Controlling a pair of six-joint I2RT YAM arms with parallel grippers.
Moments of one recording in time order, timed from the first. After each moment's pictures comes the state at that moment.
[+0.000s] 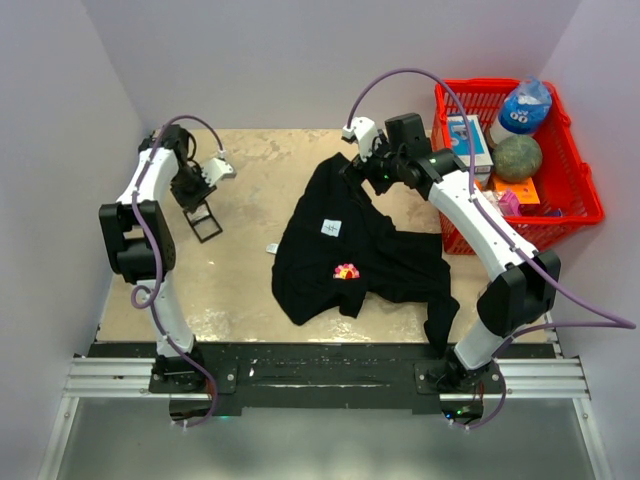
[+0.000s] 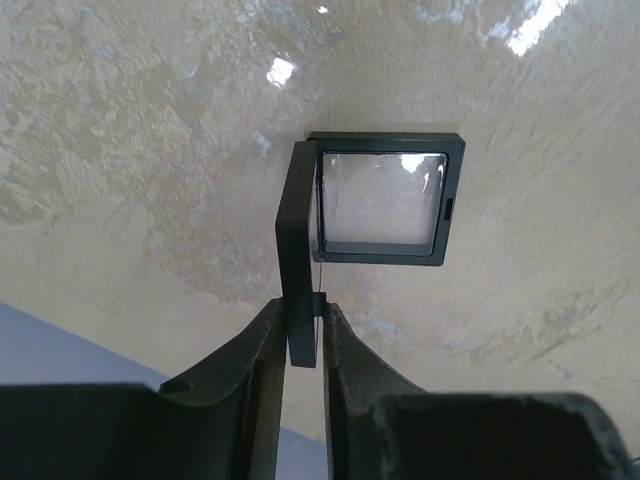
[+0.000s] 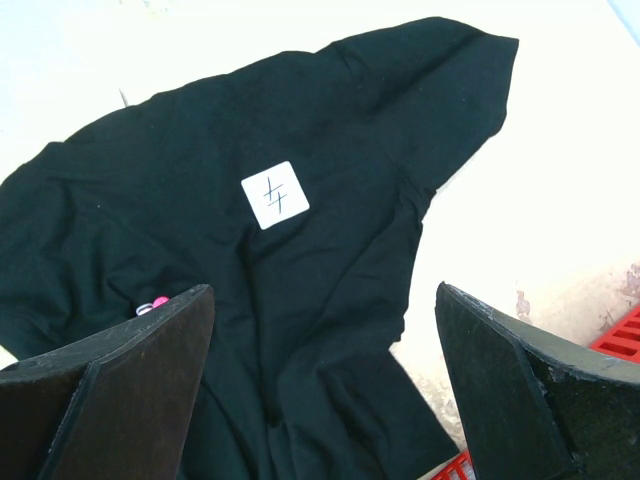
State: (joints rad) left arm 0.10 2.04 1.77 -1.06 0.13 1.04; right arm 0.44 1.65 1.65 -0.71 -0.25 -0.36
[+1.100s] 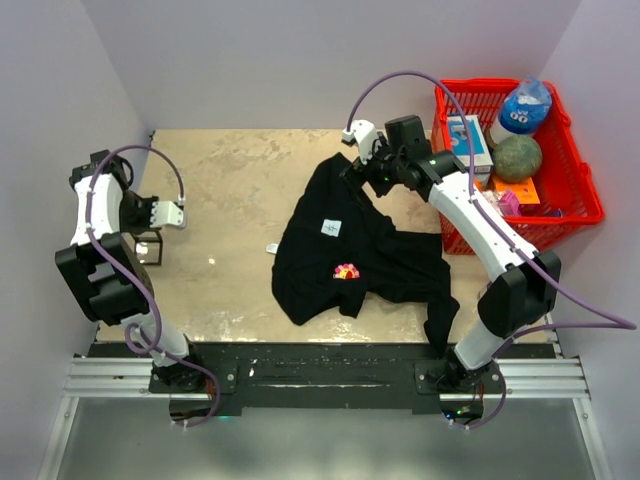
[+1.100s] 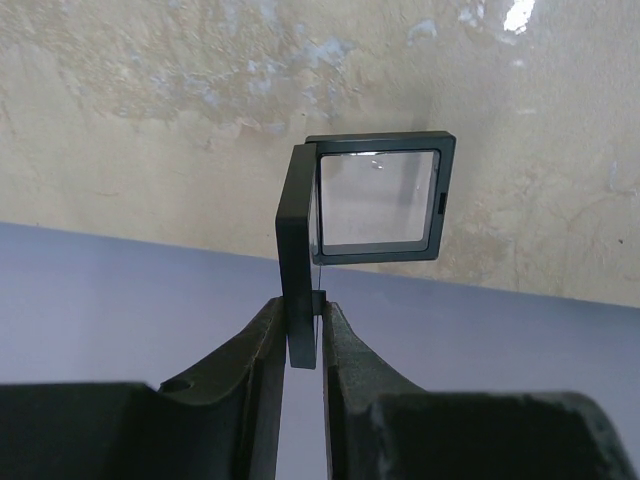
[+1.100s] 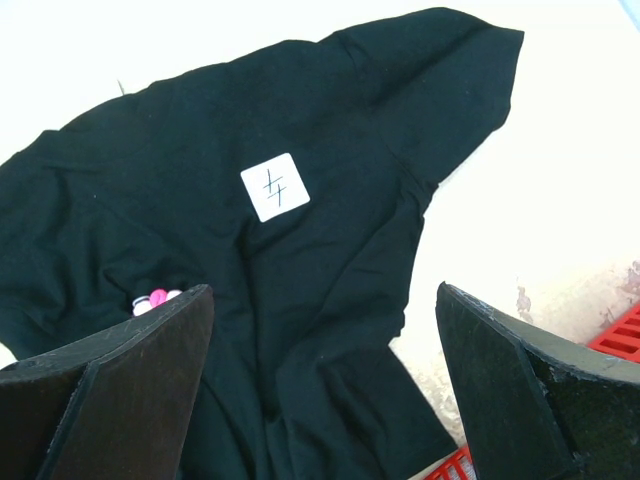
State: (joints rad) left arm 0.41 1.74 1.51 -1.19 0.14 1.92; right arm 0.44 1.65 1.63 -0.72 -0.25 -0.38
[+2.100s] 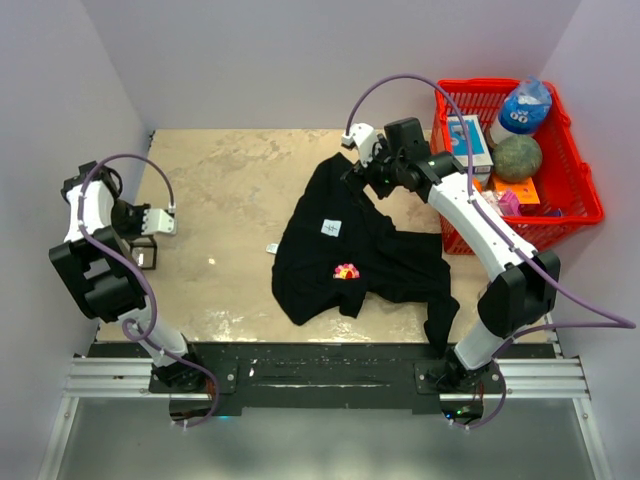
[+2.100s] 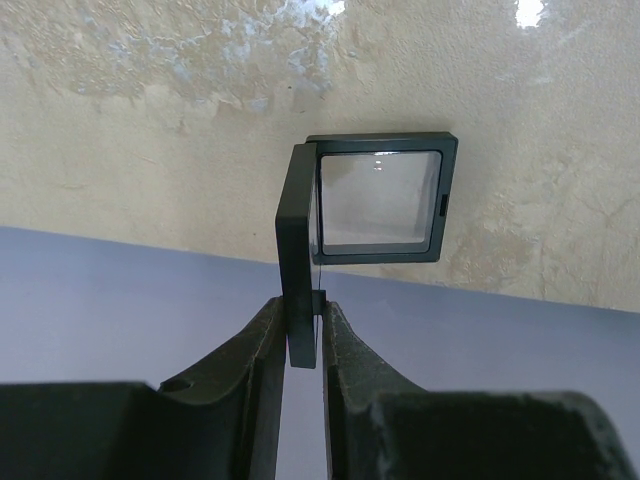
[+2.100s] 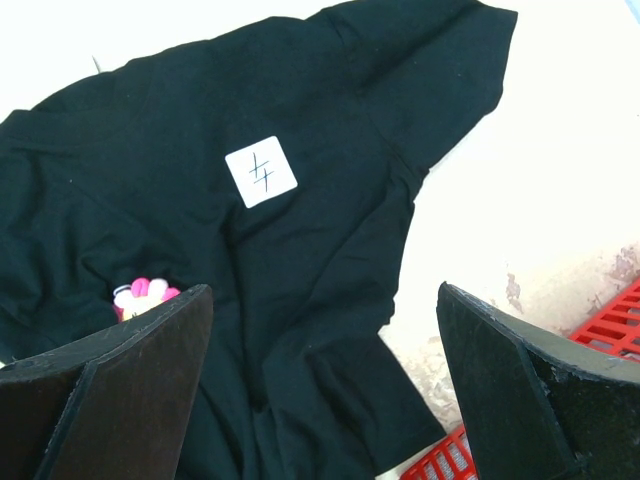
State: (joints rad) left arm 0.50 1.78 1.45 -1.10 0.17 2.02; right arm 0.44 1.65 1.61 -0.72 -0.22 -0.41
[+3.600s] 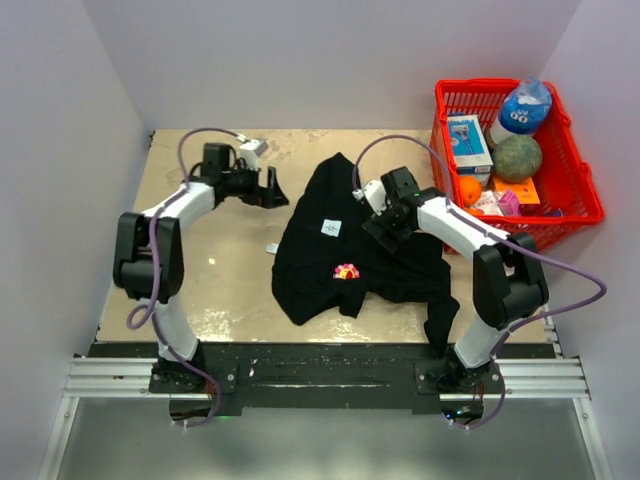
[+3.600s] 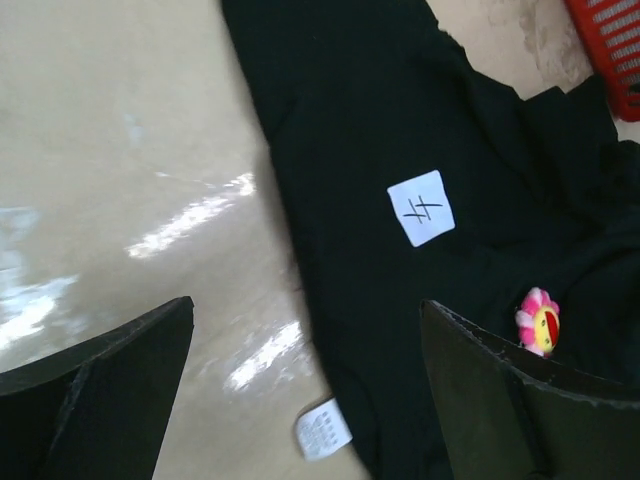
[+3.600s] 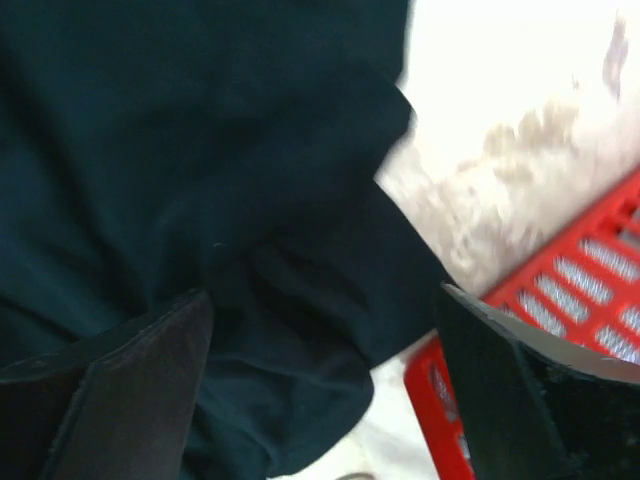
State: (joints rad) left arm -0.09 1.82 1.29 -0.19 0.68 0.00; right arm 0.41 1.70 1.22 -0.62 0.11 -0.48
